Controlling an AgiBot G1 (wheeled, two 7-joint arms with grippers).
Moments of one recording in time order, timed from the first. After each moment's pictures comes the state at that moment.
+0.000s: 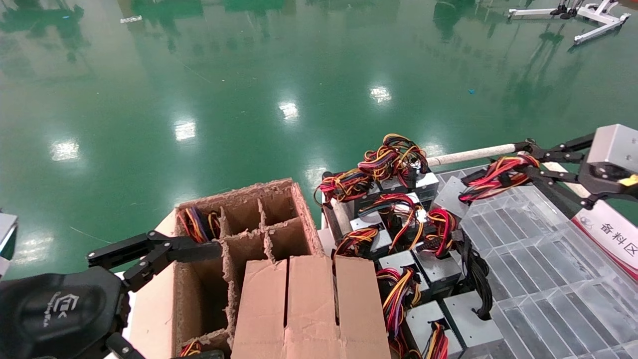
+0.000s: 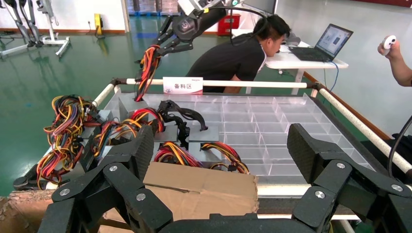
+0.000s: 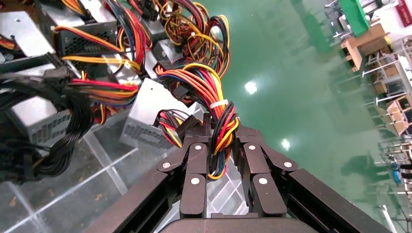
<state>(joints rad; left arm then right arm) -1.09 0.57 0.38 -1.25 0.65 1.44 -0.13 2.00 -0.75 -0.48 0.01 -1.57 -1.38 -0.82</state>
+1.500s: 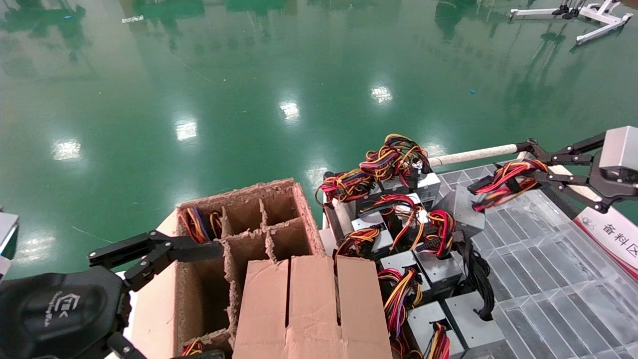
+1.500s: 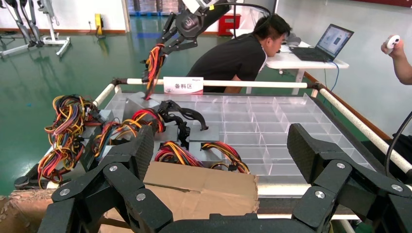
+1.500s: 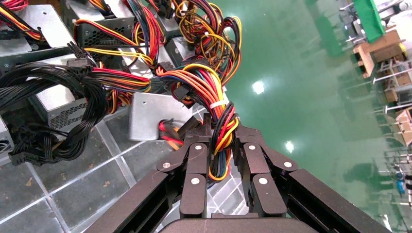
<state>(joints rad) -1.09 0.57 0.38 -1.25 0.65 1.44 -0.13 2.04 -0.73 -0.51 0.04 -1.62 -1.43 -0.80</state>
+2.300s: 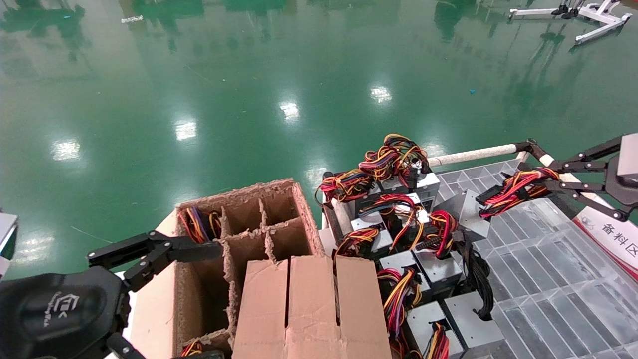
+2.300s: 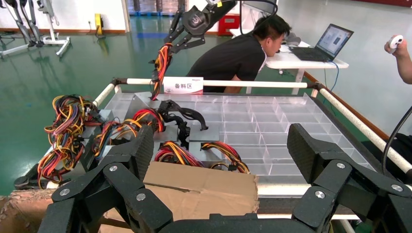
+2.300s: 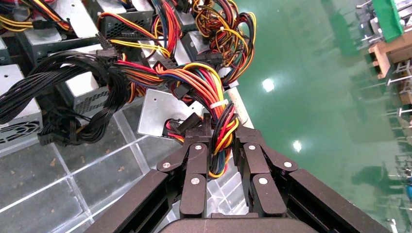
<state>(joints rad) -1.09 0.57 0.38 -1.25 0.65 1.44 -0.13 2.06 -0.70 -0.54 0.11 -1.66 -1.49 -0.76</state>
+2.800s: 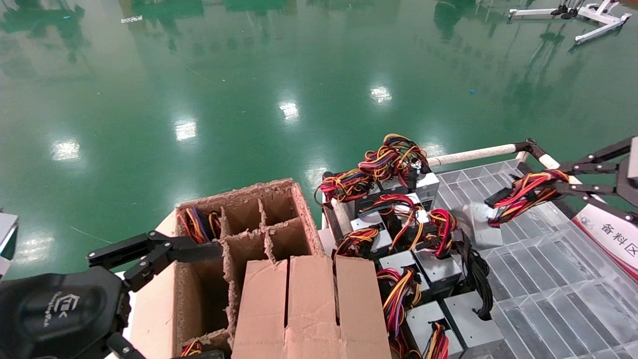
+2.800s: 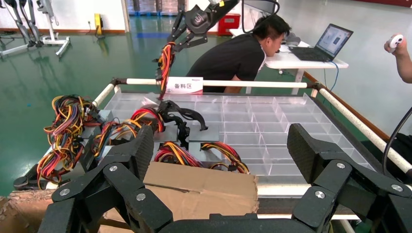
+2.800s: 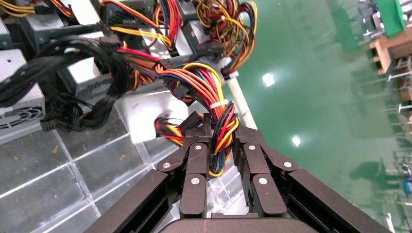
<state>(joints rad) -1.09 0.57 0.38 -1.25 0.65 1.44 -0.13 2.04 -0.68 -0.54 0.19 -1.66 -1.50 -0.72</state>
